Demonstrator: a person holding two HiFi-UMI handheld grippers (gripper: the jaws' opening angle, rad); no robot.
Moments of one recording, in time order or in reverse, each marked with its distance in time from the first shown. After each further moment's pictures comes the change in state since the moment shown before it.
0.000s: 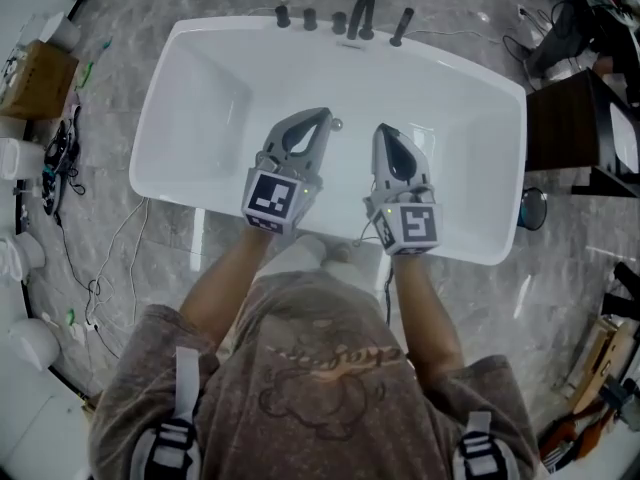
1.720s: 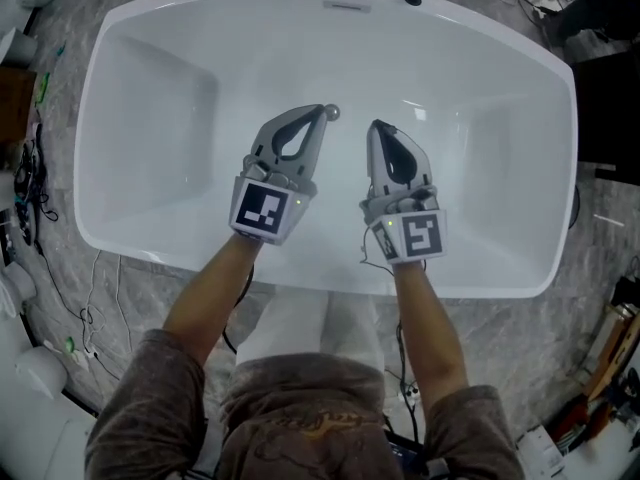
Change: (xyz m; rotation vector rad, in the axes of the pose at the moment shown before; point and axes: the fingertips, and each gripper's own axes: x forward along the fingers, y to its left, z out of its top) left arm 0.101 0.055 -0.238 -0.010 0.038 -0.079; right arm 0.104 -0.055 -0.227 0.015 -0.014 -0.001
